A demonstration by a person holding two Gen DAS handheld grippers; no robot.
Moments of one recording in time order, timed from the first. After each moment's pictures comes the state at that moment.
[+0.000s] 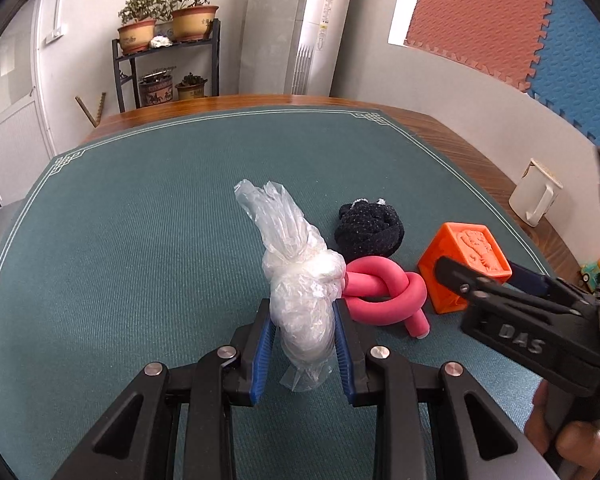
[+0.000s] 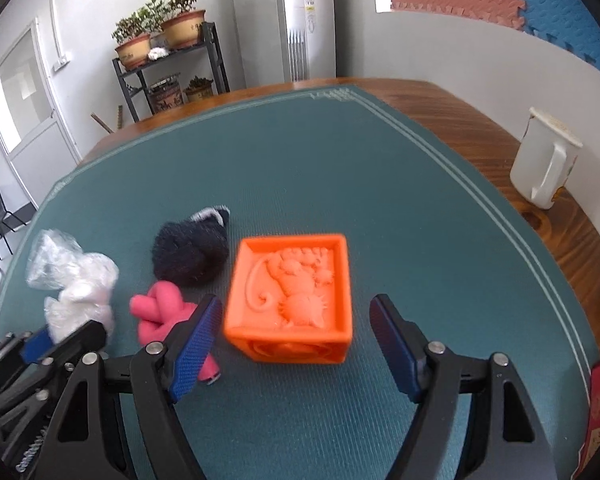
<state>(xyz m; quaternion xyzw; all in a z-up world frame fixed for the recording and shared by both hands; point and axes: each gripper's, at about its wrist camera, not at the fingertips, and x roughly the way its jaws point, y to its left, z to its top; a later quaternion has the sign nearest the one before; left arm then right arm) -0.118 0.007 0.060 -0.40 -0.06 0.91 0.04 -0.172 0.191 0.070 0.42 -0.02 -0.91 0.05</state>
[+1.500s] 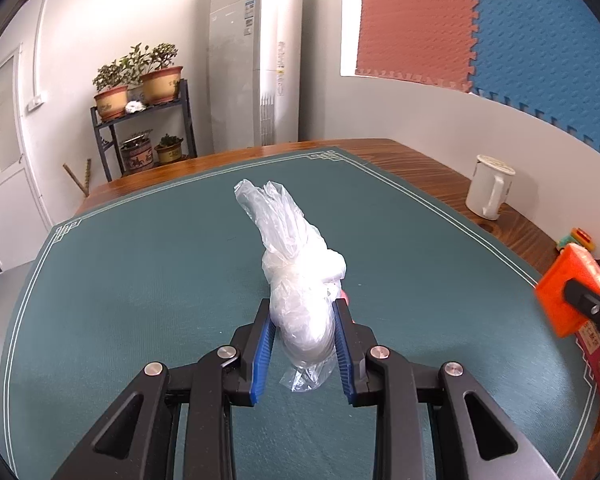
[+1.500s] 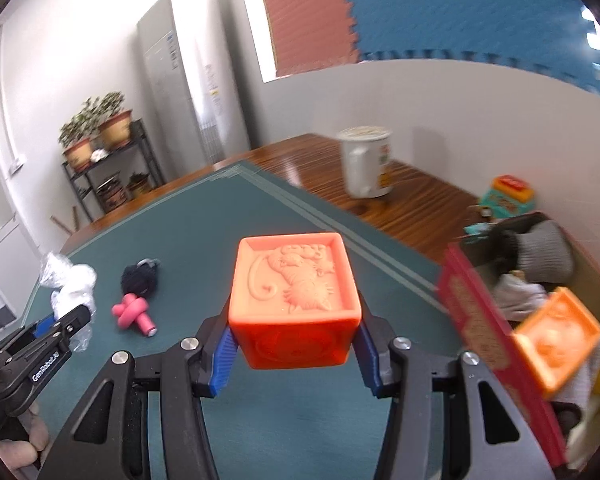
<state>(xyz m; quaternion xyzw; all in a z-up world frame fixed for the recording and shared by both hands) -0.077 0.050 0.105 -0.32 0.01 0.94 0.08 -0.016 0.296 0.133 0.29 -0.12 -0.95 -0.09</state>
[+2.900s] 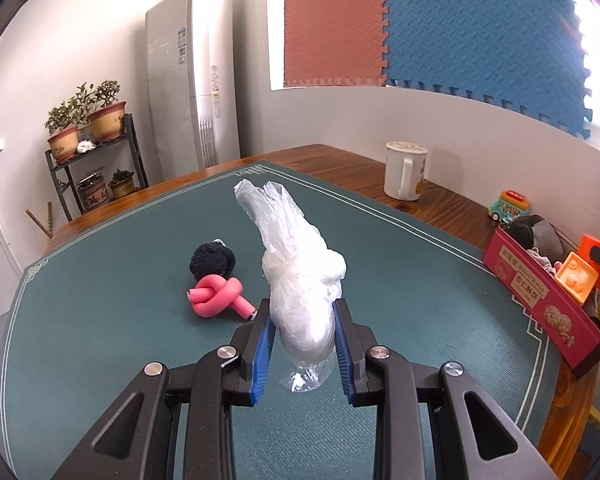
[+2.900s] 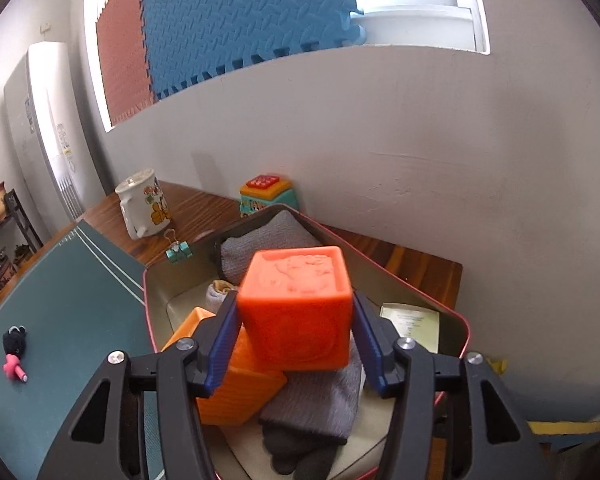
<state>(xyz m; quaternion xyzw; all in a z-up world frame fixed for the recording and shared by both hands) -0.012 0.114 0.118 -0.29 0.06 0.94 0.16 0.099 0.452 0.133 0.26 -0.17 -0.89 -0.32</state>
